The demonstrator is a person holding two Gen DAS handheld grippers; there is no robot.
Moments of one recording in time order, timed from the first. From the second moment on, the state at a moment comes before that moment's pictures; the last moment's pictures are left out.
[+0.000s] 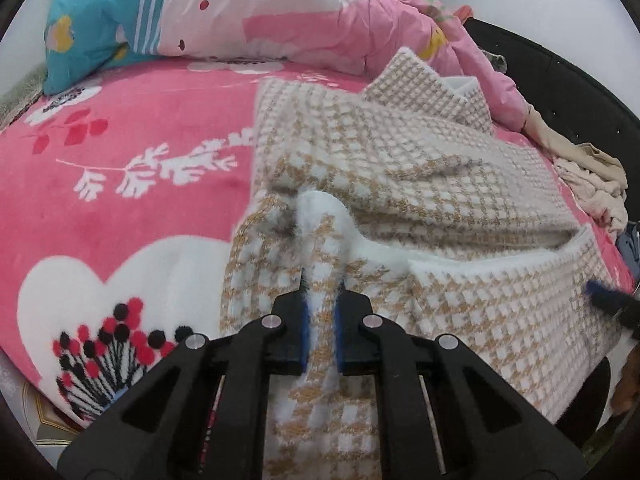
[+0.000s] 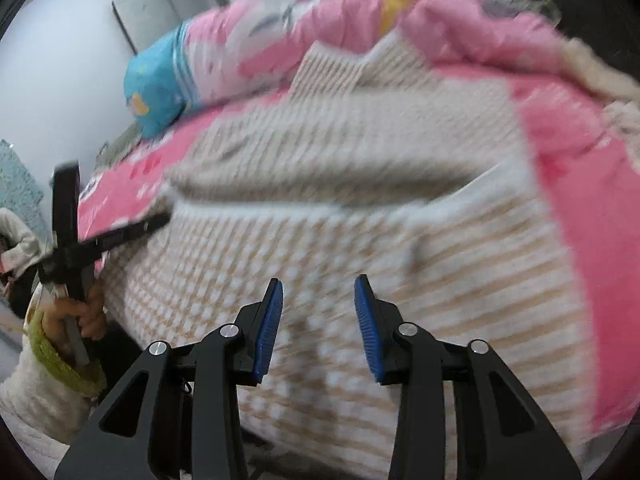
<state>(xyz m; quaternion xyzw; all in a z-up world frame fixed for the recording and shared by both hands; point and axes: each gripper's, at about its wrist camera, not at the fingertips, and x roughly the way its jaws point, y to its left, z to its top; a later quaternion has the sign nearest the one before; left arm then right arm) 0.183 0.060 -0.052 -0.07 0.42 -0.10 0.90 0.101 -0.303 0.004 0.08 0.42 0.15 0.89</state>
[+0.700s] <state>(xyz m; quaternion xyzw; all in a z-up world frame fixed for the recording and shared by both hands) 0.160 0.065 -0.011 -0.06 0.34 -0.10 0.94 0.104 -0.346 0.033 0.02 0.36 0.04 0.93</state>
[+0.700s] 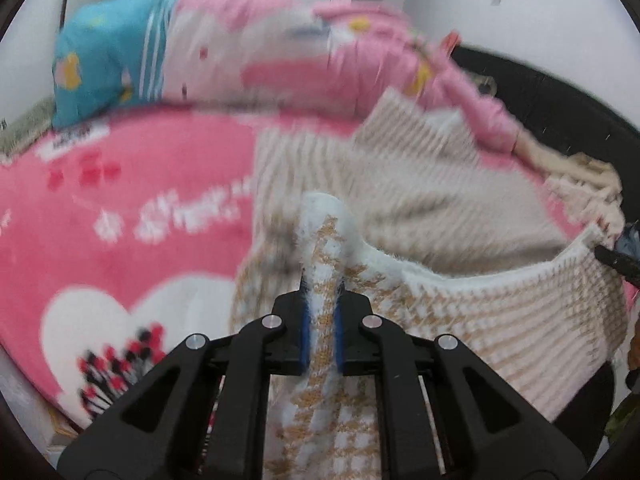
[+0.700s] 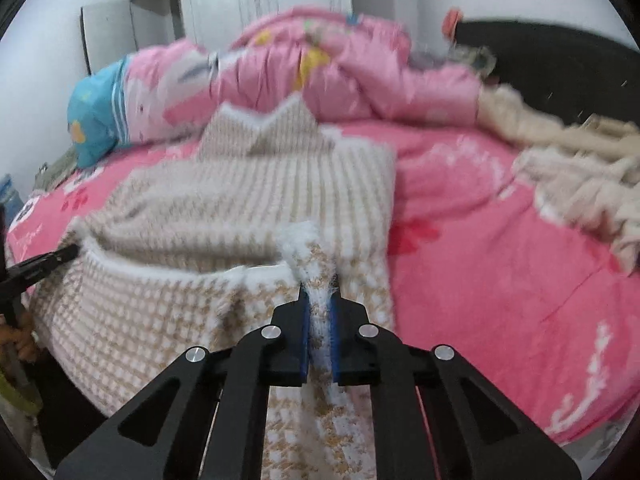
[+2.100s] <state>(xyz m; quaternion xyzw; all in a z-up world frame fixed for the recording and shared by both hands) 0.139 -0.012 -0.032 -0.01 0.41 -0.09 0.91 0.106 -0.297 0.010 0.07 0.45 0.12 0.88</state>
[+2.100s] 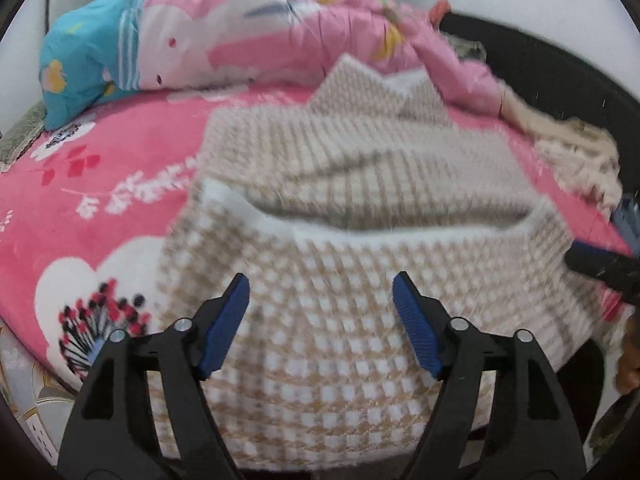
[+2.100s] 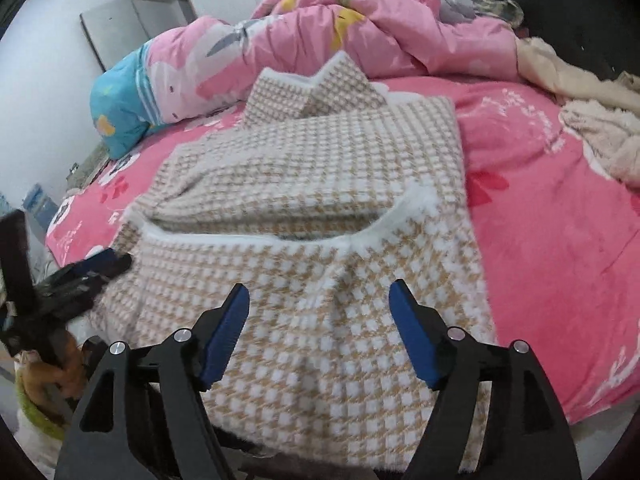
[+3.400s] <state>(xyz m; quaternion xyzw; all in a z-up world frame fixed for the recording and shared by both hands) 0.500 -0.082 0.029 -0.06 0.46 -0.11 0.88 0.479 -0.320 0.015 0.15 0.51 0.13 0.84</state>
